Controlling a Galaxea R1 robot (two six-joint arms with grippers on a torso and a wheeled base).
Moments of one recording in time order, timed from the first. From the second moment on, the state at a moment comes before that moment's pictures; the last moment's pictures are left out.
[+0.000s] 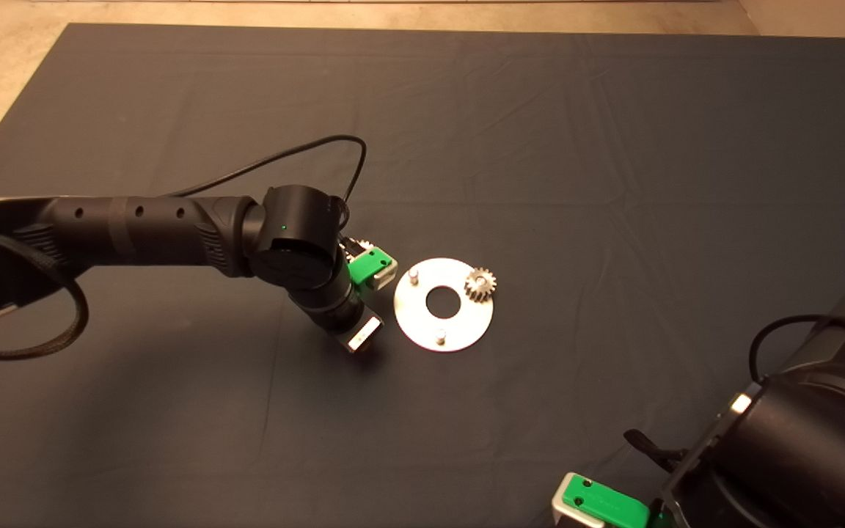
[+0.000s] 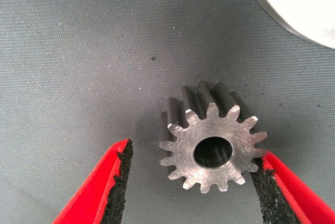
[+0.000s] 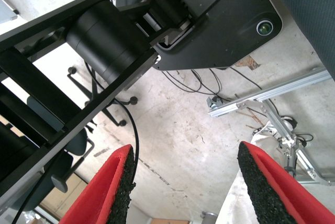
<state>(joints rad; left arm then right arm) -0.25 2.58 -0.99 0.51 1.53 -0.90 0.01 2.54 -0.40 -0.16 -1.53 1.34</state>
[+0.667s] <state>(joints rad) -0.25 2.59 -0.99 0.51 1.52 -0.90 0.01 2.54 -0.40 -0.16 -1.53 1.34</state>
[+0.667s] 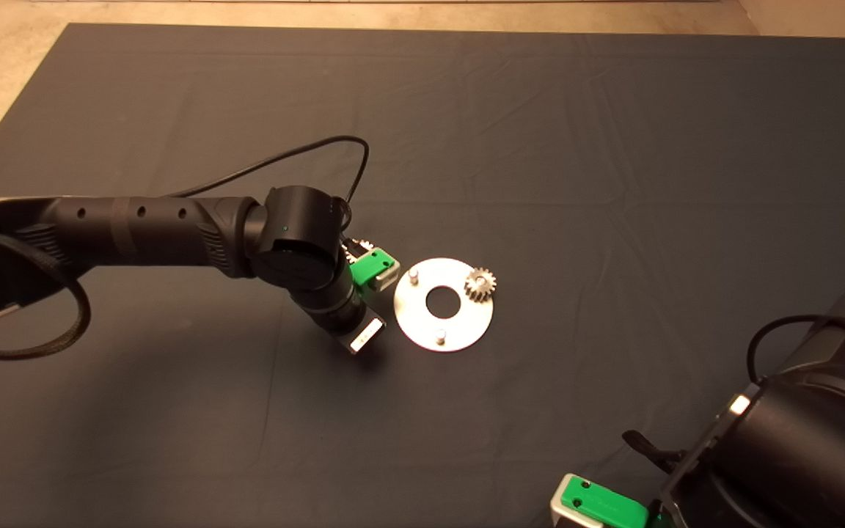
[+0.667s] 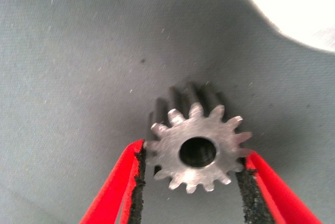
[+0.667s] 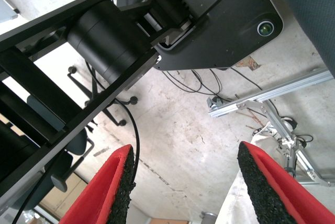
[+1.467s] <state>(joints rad) -0.25 2.59 -0.99 0.51 1.51 -0.90 0.00 2.55 -0.40 -0.16 -1.53 1.34</state>
